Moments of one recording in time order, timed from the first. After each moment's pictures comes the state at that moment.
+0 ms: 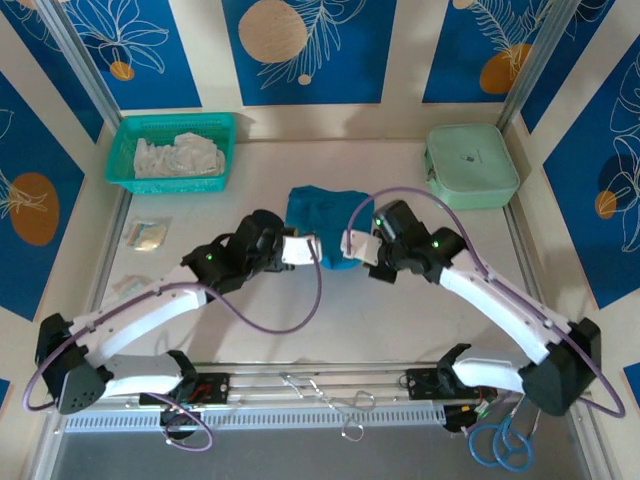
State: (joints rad) left arm -0.89 1.18 1.01 -0.46 -0.25 0.90; right arm 0.68 1.14 1.02 -0.88 -0.03 -0.71
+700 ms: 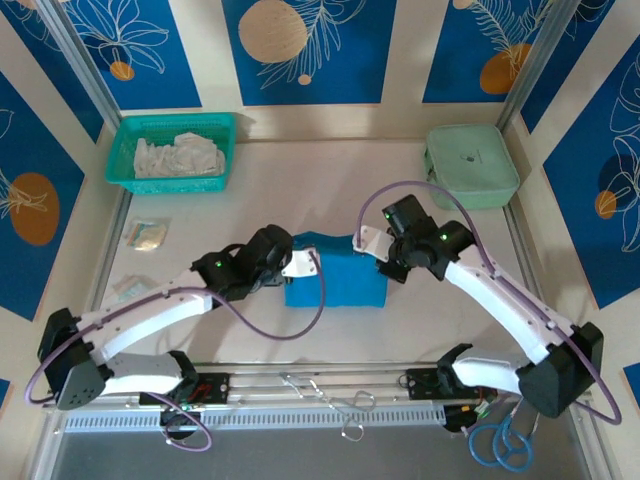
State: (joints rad) left arm -0.89 1.25 0.99 -0.53 -0.34 0.81; right arm 0.55 1.21 1.10 -0.98 -0.06 -0.69
